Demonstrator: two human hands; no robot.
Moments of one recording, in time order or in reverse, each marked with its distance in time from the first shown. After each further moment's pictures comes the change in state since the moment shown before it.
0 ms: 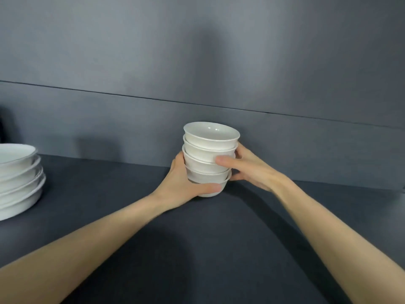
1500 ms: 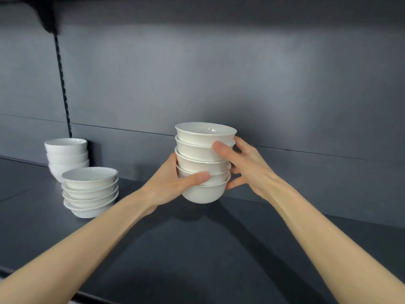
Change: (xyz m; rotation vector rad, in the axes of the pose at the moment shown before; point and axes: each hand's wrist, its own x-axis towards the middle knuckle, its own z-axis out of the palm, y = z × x) left_hand -0.084 0.112 -0.072 -0.044 0.139 0.096; right_hand -0.053 -0.115 0.058 0.129 0.022 -0.218
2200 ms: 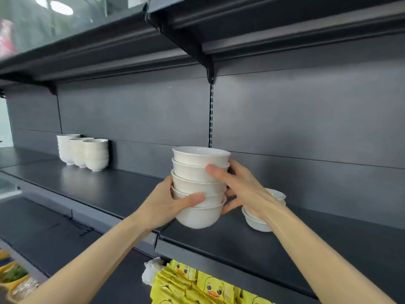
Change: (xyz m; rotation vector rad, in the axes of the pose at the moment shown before) left_hand -0.207 0.022 -0.360 0.145 0.255 -0.120; right_hand 0.021 -0.090 0.398 0.118 -0.242 -0.026
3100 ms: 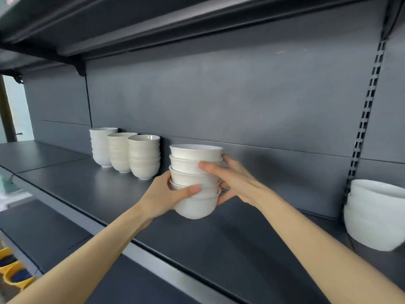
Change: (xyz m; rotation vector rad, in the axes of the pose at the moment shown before) left_hand 0.191 -0.211 -0.364 0.040 0.095 -0.040; right_hand 0.380 0.066 0.279 -0.049 -0.072 0.080
